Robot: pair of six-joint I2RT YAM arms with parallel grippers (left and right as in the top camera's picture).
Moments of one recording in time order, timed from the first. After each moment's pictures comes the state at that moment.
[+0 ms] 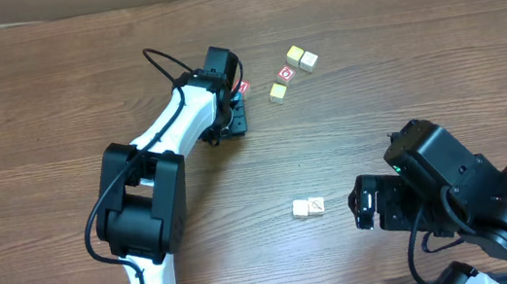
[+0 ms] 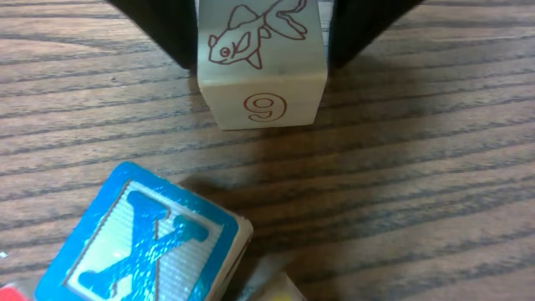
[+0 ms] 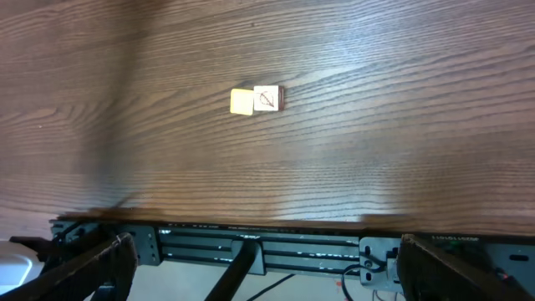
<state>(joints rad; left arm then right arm) -0.35 2.11 1.50 -0.78 -0.02 -0.35 0.70 1.06 1.42 -1.55 -0.03 0.83</state>
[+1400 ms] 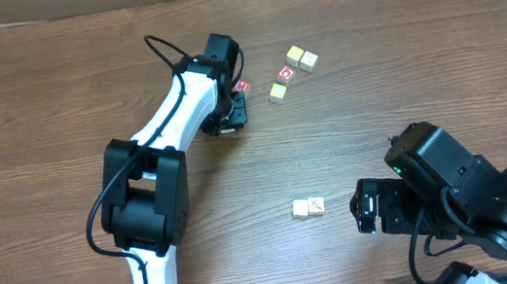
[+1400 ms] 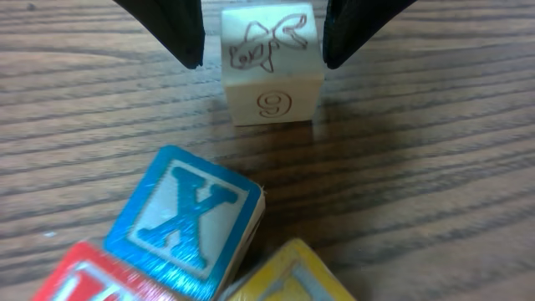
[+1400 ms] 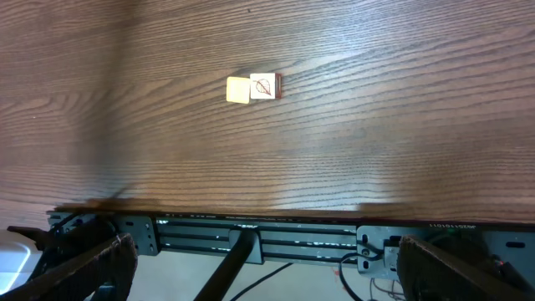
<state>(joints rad) -0.35 2.16 1.64 -0.93 -0.02 -0.33 0.70 1.06 1.42 -1.58 -0.05 0.83</state>
